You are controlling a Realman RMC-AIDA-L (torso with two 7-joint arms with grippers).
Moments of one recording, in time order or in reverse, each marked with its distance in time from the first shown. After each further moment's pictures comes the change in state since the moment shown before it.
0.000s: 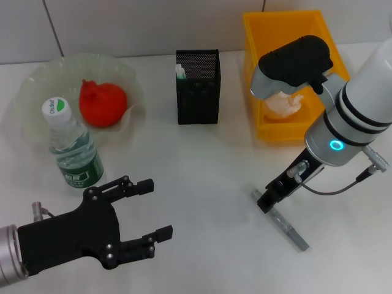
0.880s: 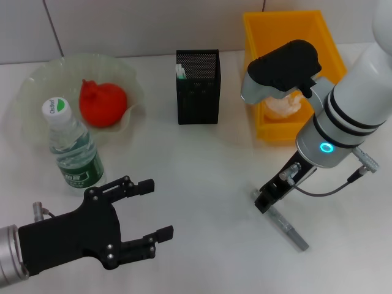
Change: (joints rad) left arm 0.000 -0.002 0.000 0.000 0.000 0.002 0.001; right arm 0.028 0.002 -0.030 0.052 0.004 0.032 -0.002
